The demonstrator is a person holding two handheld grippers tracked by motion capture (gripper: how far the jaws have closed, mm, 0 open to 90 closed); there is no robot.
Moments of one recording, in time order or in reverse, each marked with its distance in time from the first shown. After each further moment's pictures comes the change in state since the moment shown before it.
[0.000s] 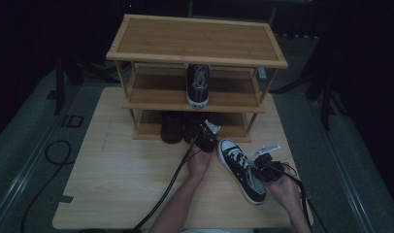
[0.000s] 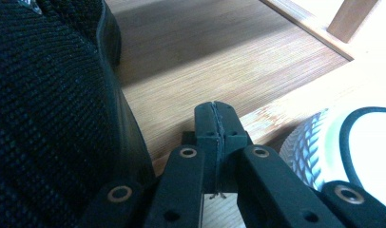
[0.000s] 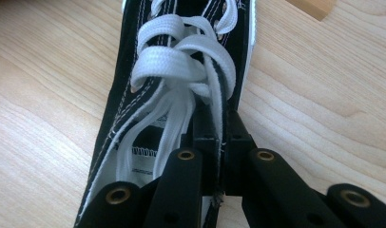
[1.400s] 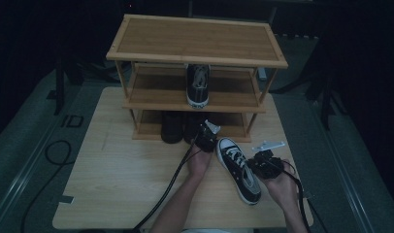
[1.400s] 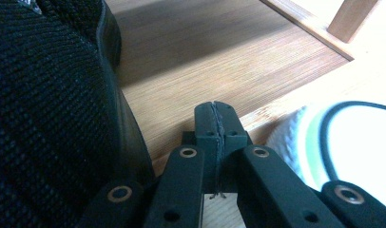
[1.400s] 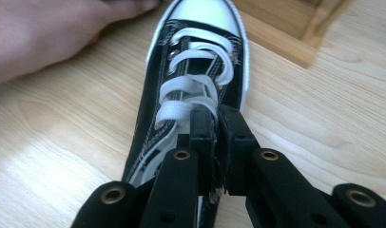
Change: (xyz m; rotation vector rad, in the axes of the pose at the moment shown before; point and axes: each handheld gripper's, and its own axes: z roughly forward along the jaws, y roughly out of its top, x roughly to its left) left arm 0.000 0.000 0.000 0.000 0.002 0.001; right arm 0.010 0.014 -0.024 -0.126 -0.001 0.043
